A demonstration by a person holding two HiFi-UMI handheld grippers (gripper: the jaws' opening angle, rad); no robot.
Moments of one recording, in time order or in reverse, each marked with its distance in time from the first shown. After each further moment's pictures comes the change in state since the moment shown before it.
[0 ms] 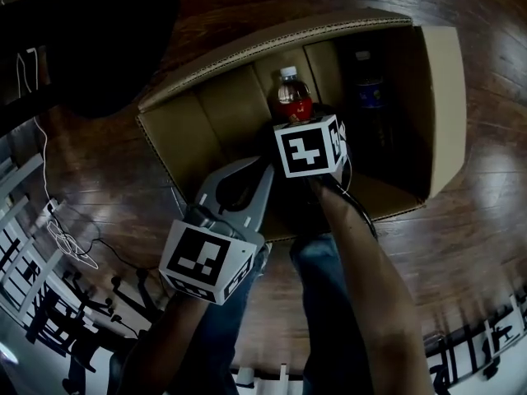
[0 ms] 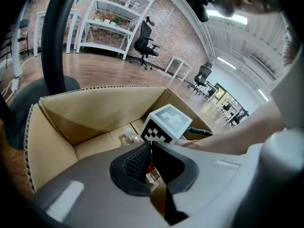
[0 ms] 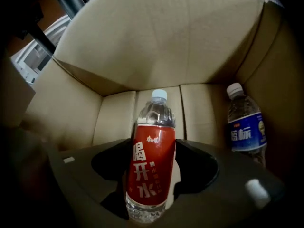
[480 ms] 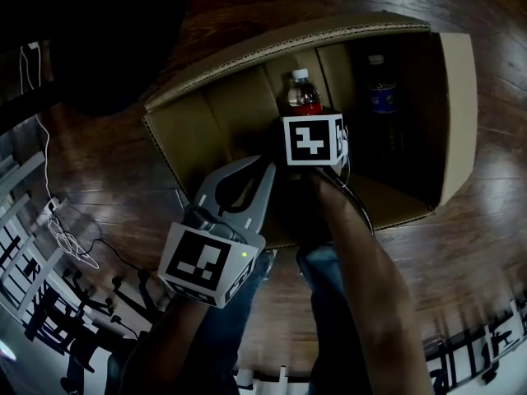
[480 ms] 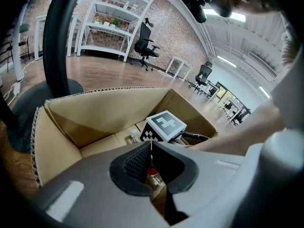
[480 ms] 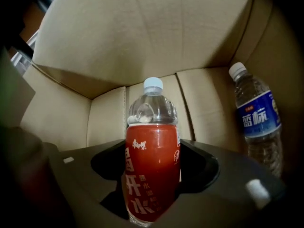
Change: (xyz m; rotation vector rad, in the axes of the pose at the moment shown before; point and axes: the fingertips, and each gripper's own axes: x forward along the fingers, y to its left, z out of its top) left arm -0.004 0.016 0.000 0.013 -0.009 0.025; right arm 0.026 0.002 -0.007 0.156 0.043 -0.021
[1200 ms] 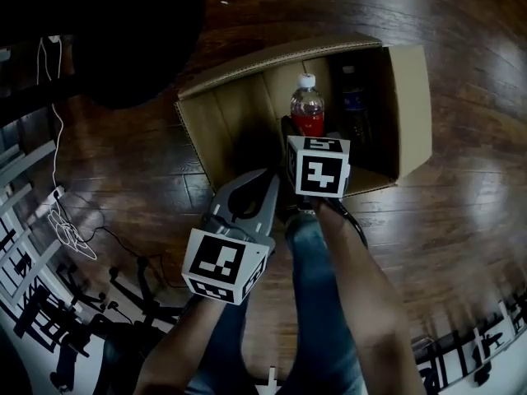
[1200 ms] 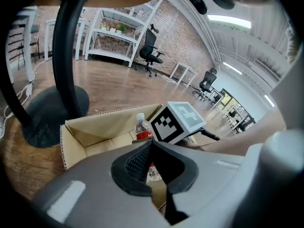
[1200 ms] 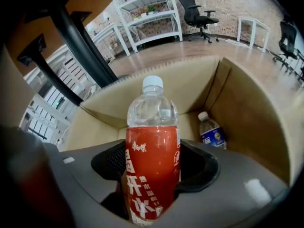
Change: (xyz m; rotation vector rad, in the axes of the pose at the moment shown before) left arm -0.068 -0.058 0.035 -0.079 -0.020 0.052; right arm -0.148 0.010 0.033 0.010 -0.278 0.011
